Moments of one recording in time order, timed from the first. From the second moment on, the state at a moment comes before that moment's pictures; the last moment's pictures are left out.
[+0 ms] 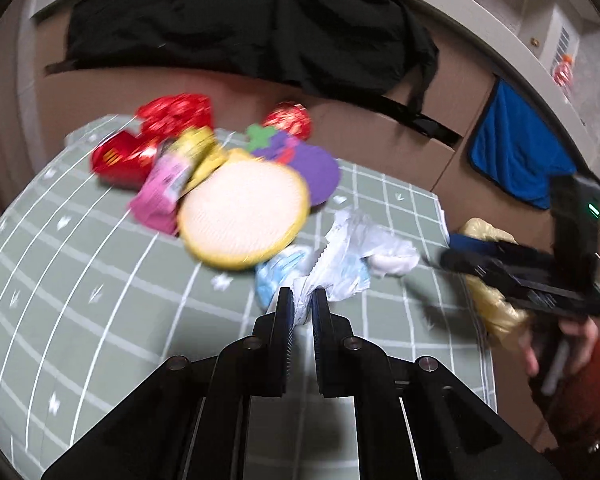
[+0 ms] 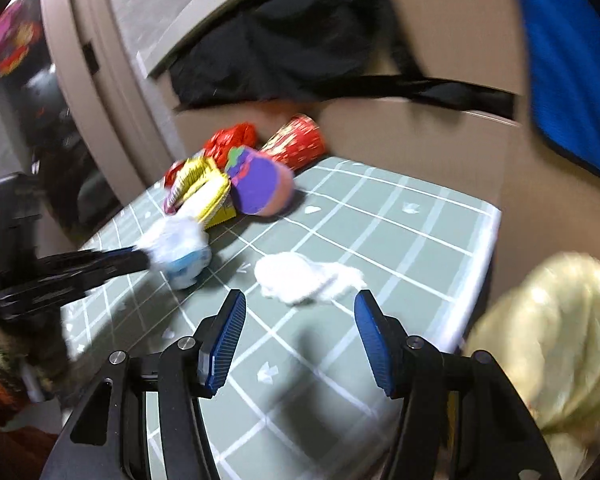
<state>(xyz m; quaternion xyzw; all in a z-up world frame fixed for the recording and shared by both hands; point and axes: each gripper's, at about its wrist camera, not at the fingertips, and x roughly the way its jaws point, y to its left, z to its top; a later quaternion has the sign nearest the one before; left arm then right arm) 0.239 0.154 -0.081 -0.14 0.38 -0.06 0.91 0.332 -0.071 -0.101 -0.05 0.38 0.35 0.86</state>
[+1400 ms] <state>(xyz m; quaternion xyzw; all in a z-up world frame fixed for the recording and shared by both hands) 0.289 0.151 -0.086 -0.15 0.39 0.03 0.91 0.311 -0.050 -0.122 -0.02 0.40 0.29 0.87</state>
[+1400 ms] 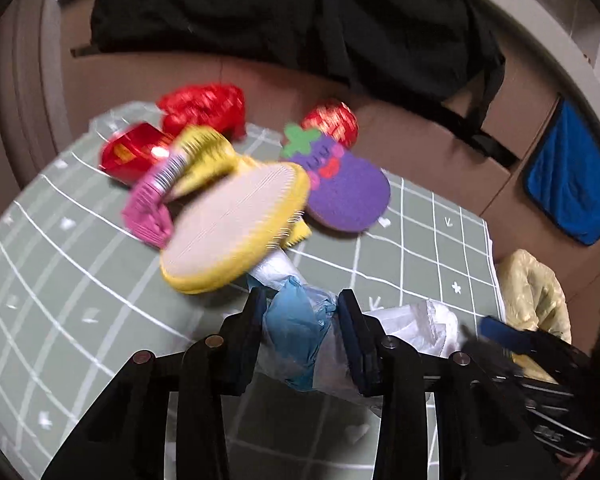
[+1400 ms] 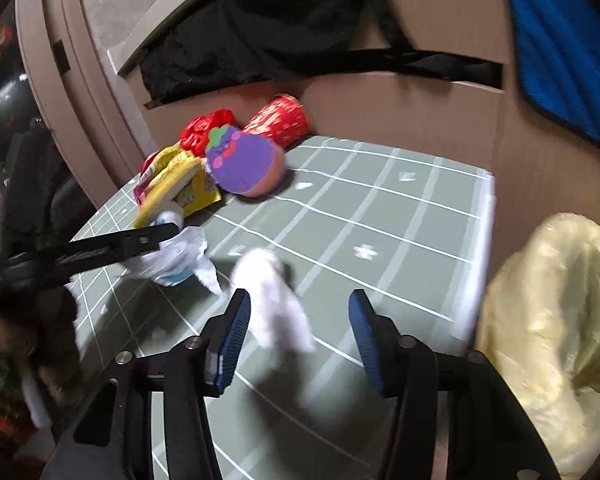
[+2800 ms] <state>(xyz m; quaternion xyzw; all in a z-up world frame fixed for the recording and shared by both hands) 0.330 -0.124 0.010 0.00 0.31 -0.24 0.92 0.264 -0.311 0.002 0.02 0.25 -0.03 0.97</state>
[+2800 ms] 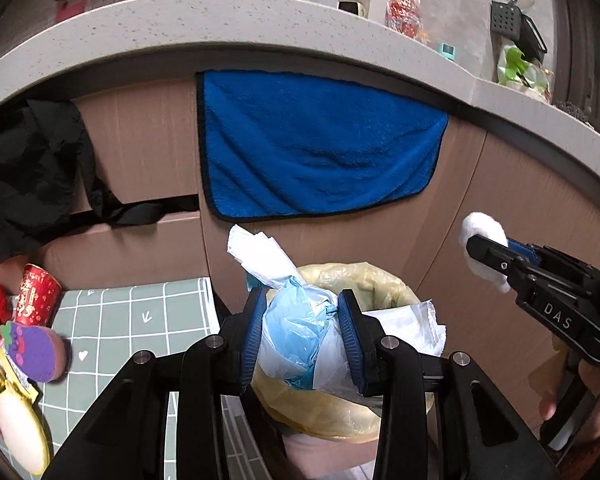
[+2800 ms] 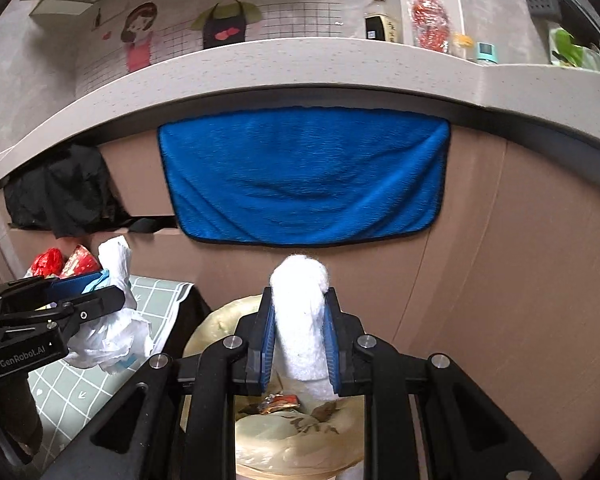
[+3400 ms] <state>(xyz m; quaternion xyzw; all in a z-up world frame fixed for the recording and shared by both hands) 0.339 -0.136 -0.020 0.02 0.34 -0.25 0.91 0.277 -0.314 -0.026 0.04 0.28 -0.02 0.96</state>
